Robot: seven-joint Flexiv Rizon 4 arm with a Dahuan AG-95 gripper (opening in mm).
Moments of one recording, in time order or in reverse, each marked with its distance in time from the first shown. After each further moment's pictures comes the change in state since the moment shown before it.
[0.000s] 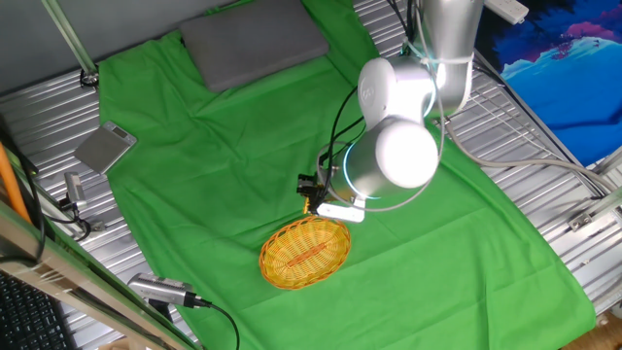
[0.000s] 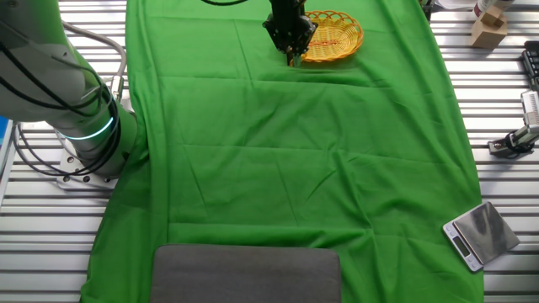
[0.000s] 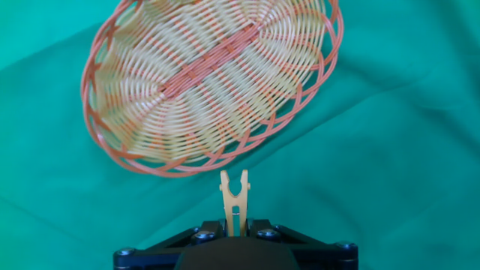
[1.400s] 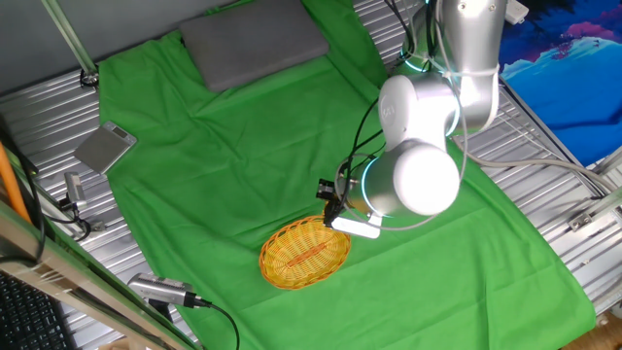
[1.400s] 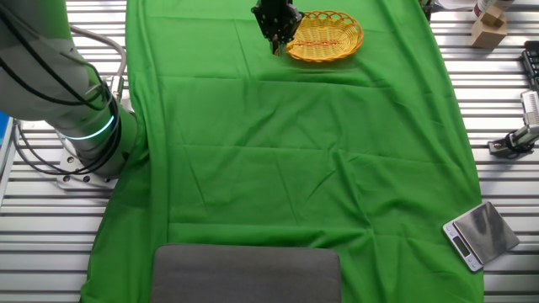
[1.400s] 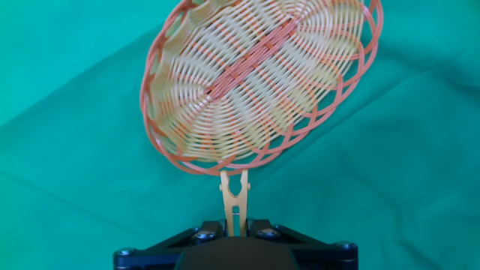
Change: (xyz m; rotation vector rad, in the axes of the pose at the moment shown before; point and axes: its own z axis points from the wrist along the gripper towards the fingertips) arm -0.004 0.041 -0.016 -0.026 0.072 0.063
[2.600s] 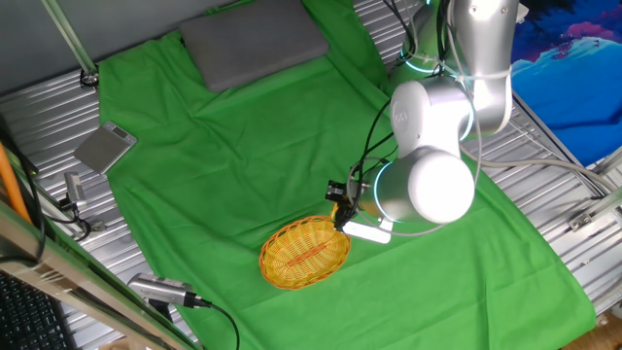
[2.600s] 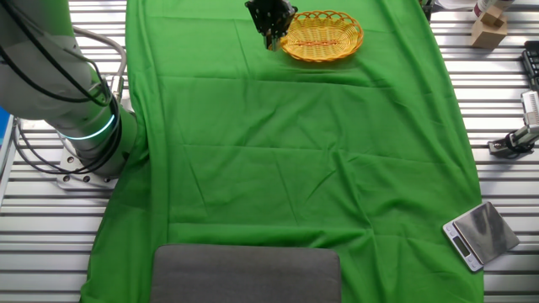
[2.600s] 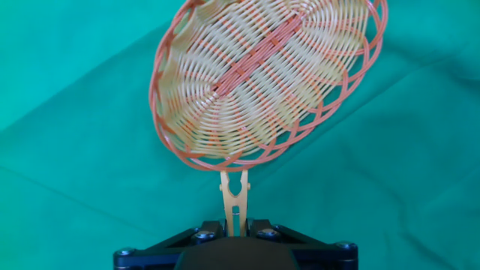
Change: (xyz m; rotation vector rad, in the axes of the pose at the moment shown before) arm -0.002 0.020 -0.009 0.000 0.023 0.017
